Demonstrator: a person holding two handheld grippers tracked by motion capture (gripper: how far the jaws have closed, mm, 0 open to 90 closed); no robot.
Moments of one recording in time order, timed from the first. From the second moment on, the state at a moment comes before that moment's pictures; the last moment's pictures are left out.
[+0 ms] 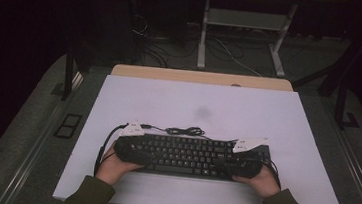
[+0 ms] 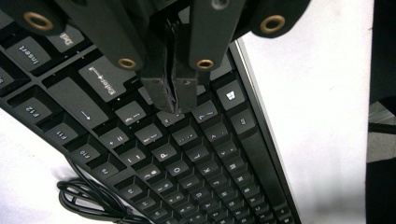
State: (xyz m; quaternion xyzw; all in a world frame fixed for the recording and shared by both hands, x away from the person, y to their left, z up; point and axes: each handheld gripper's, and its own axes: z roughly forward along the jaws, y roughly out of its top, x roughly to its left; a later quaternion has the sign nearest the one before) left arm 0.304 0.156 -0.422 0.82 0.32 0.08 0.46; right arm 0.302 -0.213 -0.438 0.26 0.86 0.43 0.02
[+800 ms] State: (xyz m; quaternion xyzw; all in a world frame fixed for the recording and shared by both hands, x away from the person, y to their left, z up) left arm 0.293 0.159 -0.425 0.82 0.32 0.08 0.47; right arm 0.313 -0.197 -0.425 0.27 0.84 0.48 0.01
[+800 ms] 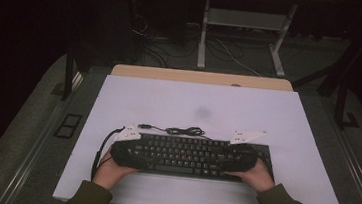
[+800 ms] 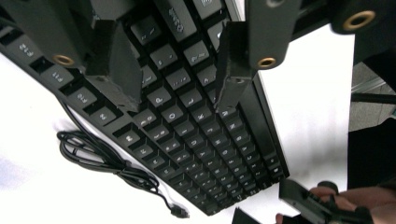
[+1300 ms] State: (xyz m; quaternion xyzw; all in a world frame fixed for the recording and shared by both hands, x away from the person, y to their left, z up) left arm 0.293 0.154 -0.430 0.82 0.31 0.08 0.47; right arm 0.323 -0.177 -0.421 0.27 0.83 0.49 0.01
